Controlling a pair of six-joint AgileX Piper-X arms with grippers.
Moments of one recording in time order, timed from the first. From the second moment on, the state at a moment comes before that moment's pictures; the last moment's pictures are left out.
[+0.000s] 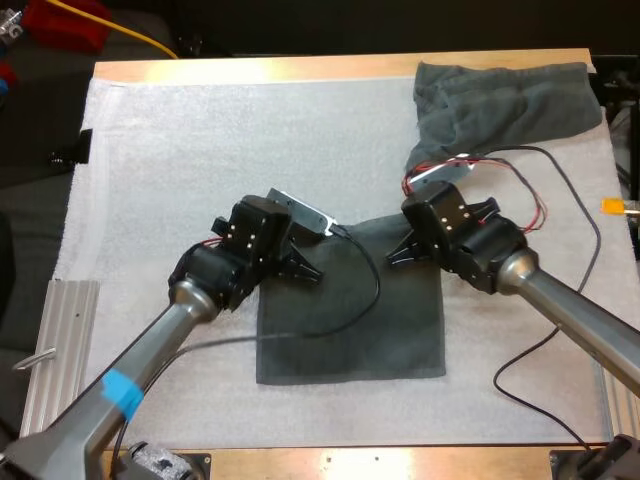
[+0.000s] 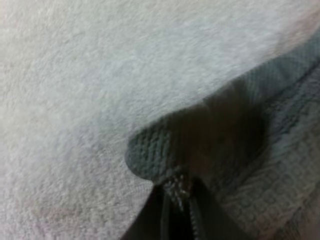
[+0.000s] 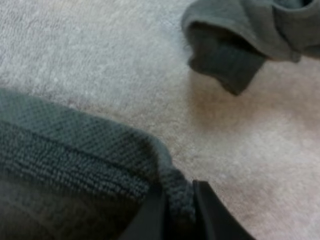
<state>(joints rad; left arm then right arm) -0.45 1.34 -0.89 0.61 -0.11 -1.72 0.65 1.55 -1.07 0.65 0.36 -1.82</state>
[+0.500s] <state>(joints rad) -0.36 1.54 -0.89 0.44 -0.01 -1.70 0.65 1.73 -1.07 0.52 0.36 -1.82</state>
